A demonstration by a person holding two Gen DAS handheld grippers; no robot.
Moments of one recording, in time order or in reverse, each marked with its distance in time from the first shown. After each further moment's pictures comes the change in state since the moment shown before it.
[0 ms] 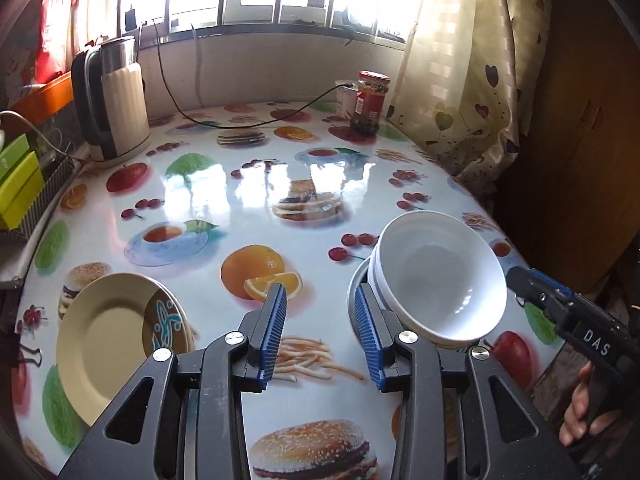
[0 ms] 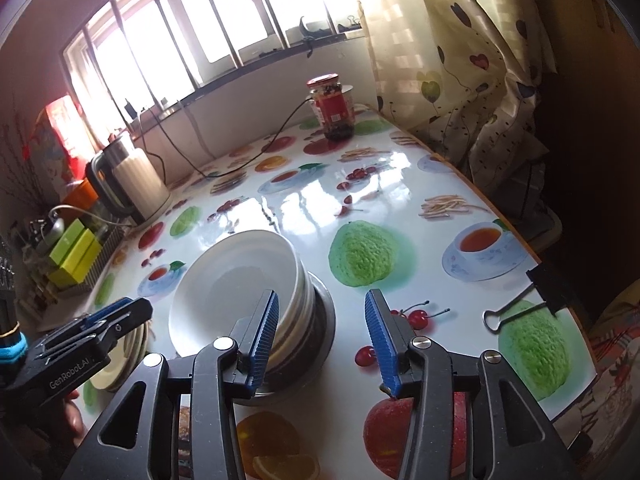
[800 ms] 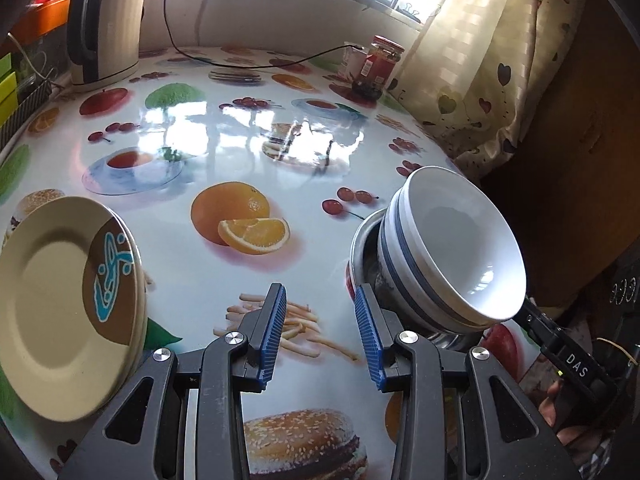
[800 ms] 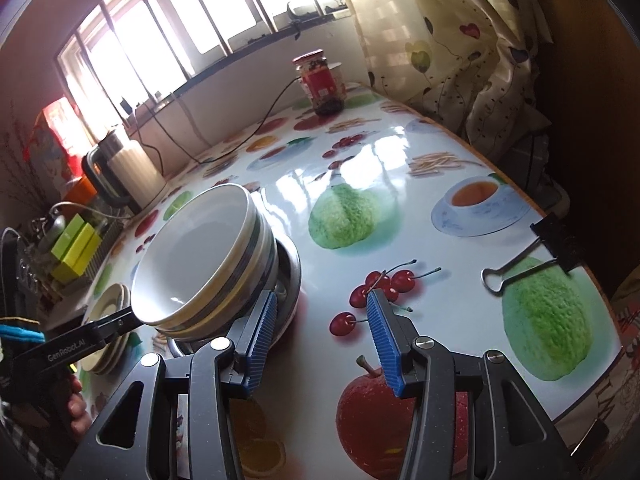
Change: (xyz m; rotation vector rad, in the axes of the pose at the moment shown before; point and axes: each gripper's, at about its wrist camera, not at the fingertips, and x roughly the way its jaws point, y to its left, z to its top) left arm 0.043 0.020 -0.026 -0.144 0.112 -0.139; right arm 0.019 -0.030 -0.031 0.039 0.036 0.043
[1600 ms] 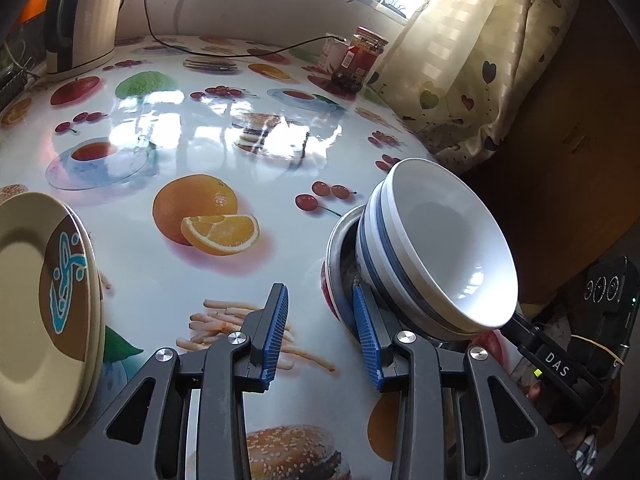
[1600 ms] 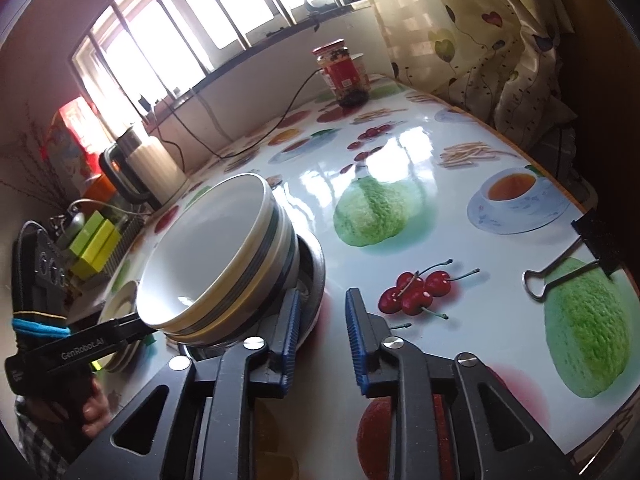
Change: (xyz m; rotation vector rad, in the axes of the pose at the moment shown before) left arm 0.013 0.000 0.002 -0.006 0.016 -0.101; right arm 0.021 0.000 0.000 0.005 0.017 0.114
